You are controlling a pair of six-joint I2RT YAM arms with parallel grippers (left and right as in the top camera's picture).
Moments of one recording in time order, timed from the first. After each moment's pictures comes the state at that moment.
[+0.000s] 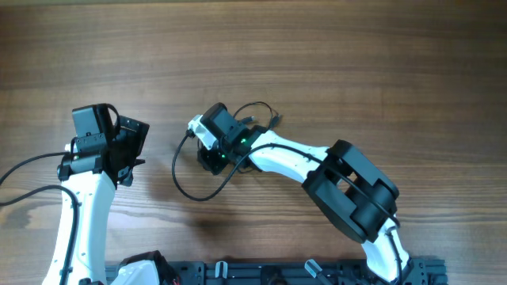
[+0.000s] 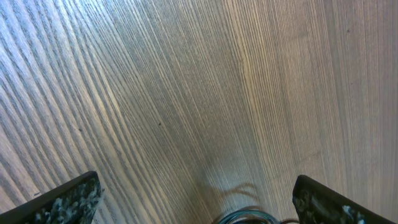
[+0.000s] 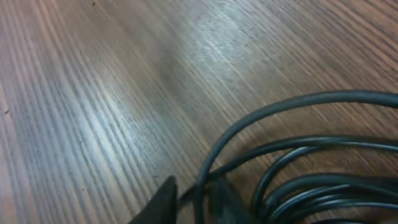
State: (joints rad) left arm 0.22 1.24 0.81 -0.67 0.02 -1.03; right arm 0.87 2.14 1.33 -0.19 -0.31 0.09
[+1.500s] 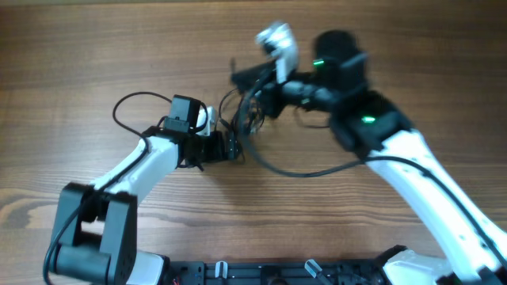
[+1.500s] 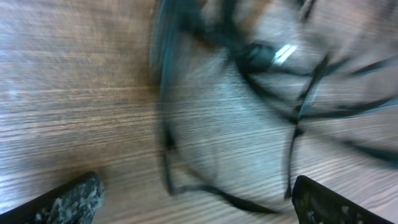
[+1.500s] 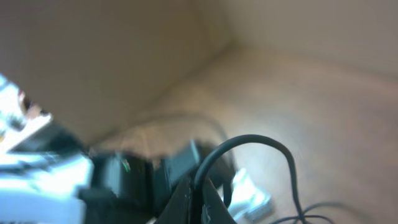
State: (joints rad) left arm -0.24 1.62 0.81 -0.43 0.40 -0.38; right arm 0.50 1.42 1.33 -0.20 -0.63 0.26
